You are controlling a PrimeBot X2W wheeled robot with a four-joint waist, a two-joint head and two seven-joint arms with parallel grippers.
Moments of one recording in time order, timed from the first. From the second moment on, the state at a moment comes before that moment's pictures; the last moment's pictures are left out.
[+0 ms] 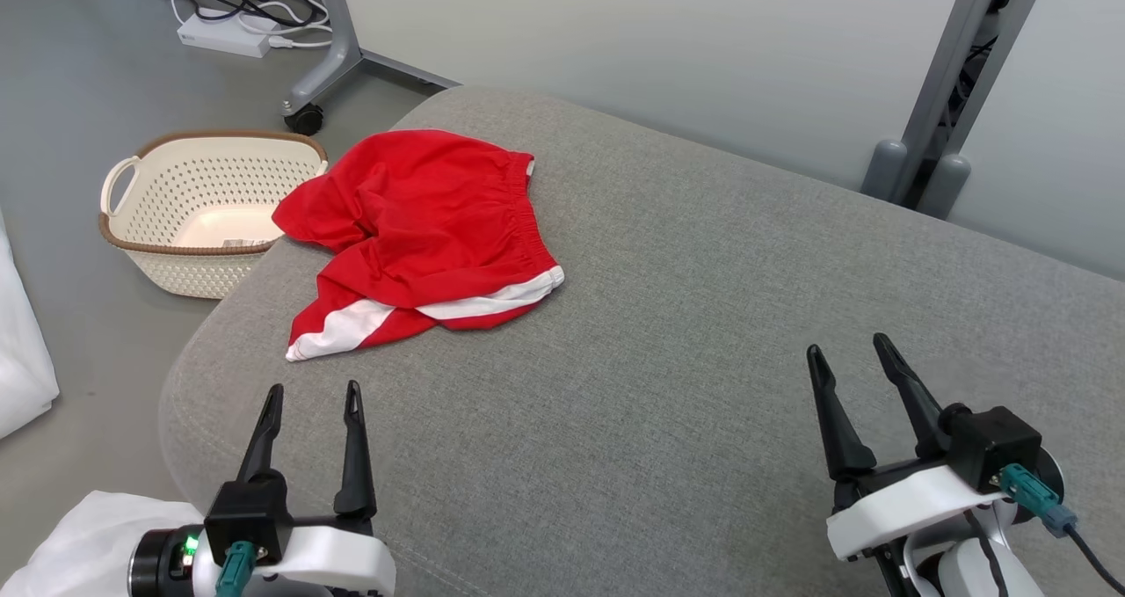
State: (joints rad) left arm -0.02 0.05 -0.13 0.19 -0.12 0.16 -0.26; right arm -0.15 -0.05 0.12 0.30 0.19 0.13 -0.26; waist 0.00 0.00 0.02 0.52
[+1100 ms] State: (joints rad) left arm -0.26 0.10 0.11 0.29 -0.11 0.09 -0.26; right arm -0.30 -0.08 0.25 0.20 0.07 0.13 -0.26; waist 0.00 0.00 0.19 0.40
